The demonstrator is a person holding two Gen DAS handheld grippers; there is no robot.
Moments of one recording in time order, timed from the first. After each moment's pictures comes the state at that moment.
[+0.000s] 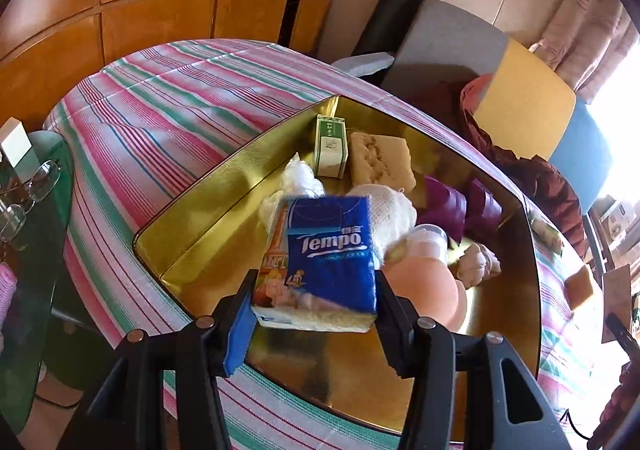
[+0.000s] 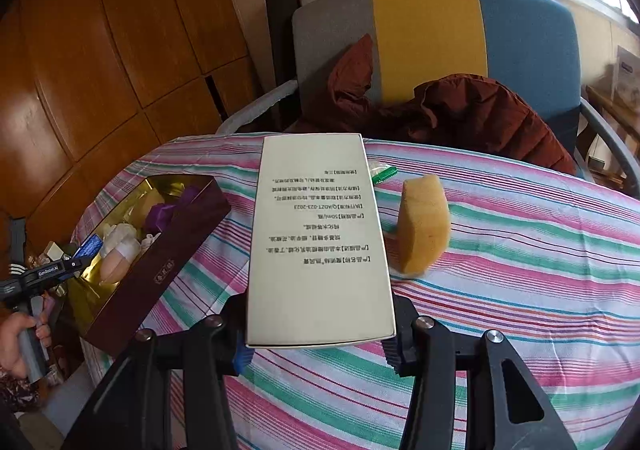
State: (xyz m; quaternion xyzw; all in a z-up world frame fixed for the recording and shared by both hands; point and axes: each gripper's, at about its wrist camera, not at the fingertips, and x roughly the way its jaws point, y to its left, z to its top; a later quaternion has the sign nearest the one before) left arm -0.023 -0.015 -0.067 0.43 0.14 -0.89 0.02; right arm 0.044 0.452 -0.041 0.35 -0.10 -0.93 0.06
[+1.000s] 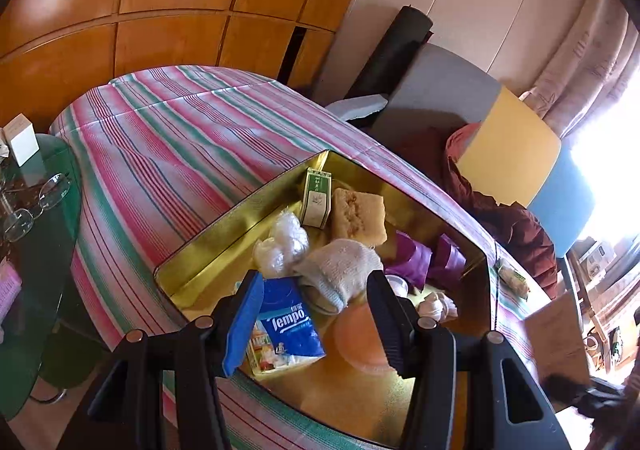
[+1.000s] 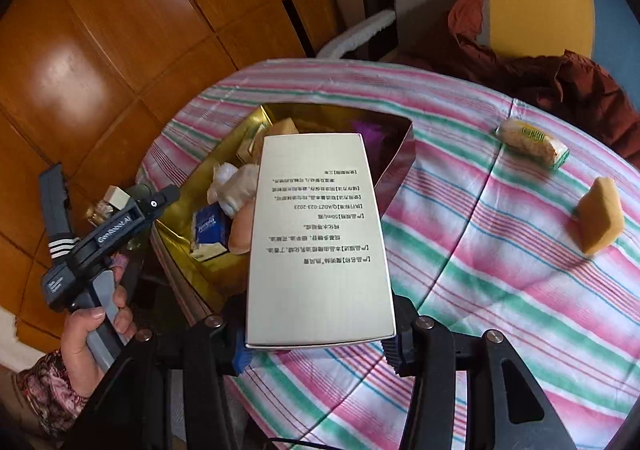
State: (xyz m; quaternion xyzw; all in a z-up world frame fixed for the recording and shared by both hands) left arm -0.013 -0.028 -0.023 0.37 0.20 -0.91 0.01; right arm 0.011 0.256 -0.009 0.49 -0.09 -0.85 0.17
